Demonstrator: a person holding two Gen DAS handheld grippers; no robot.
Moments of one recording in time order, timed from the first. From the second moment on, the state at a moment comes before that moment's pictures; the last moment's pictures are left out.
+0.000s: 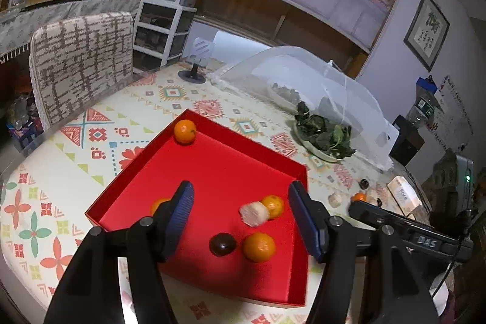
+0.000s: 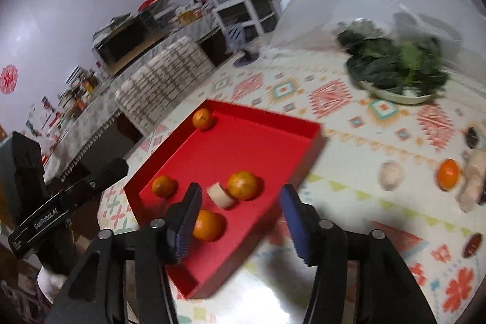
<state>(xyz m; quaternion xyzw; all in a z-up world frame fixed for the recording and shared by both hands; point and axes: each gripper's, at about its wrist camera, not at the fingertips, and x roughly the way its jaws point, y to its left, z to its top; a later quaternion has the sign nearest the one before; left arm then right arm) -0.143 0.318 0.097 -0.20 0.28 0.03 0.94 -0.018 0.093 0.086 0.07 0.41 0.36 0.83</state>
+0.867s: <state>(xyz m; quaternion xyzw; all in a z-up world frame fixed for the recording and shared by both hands) -0.270 0.190 0.344 -0.10 0.05 -0.13 0.98 -0.143 -0.281 0.275 0.21 0.31 0.12 0.92</state>
